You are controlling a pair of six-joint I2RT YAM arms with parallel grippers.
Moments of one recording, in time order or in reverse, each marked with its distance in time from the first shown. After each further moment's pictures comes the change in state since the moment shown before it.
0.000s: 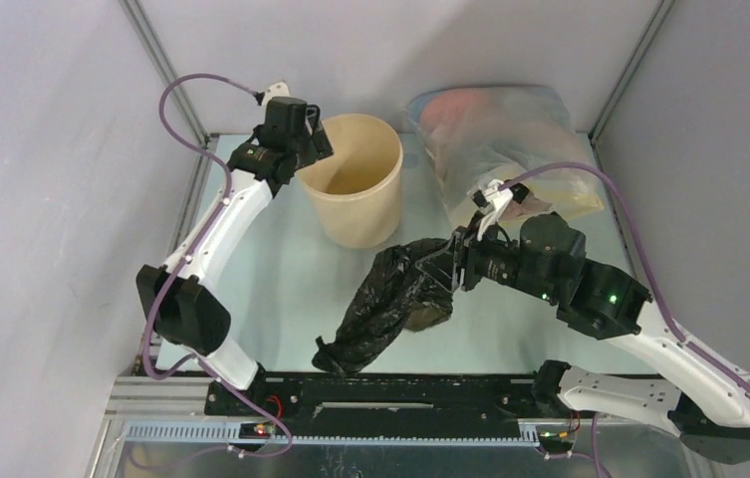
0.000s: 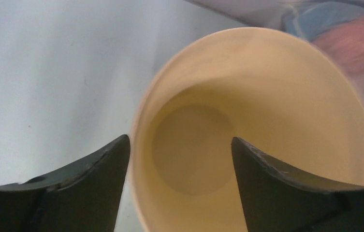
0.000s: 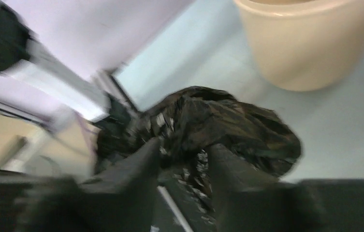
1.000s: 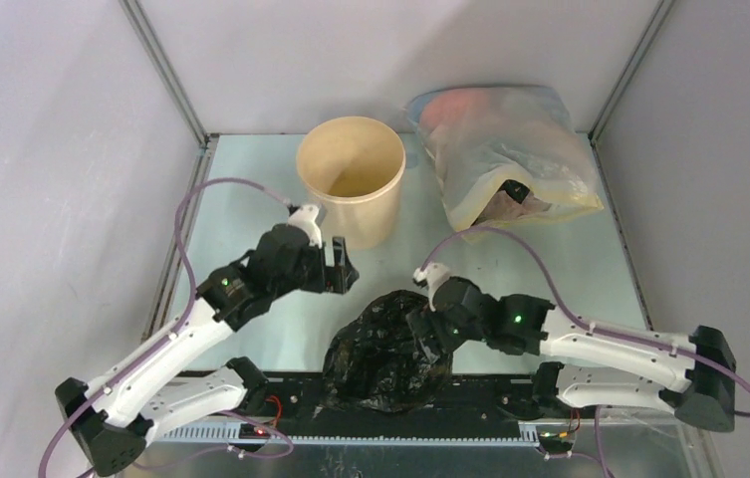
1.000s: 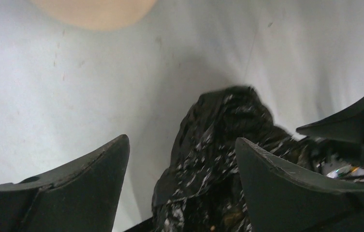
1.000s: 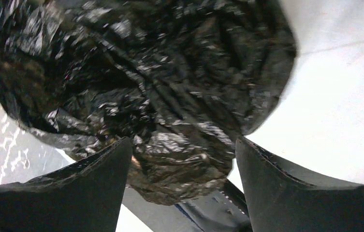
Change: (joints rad) left arm -0.377 -0.699 -0.690 -0.031 0.263 -0.001; right arm 0.142 0.103 -0.475 -0.090 0.163 0.078
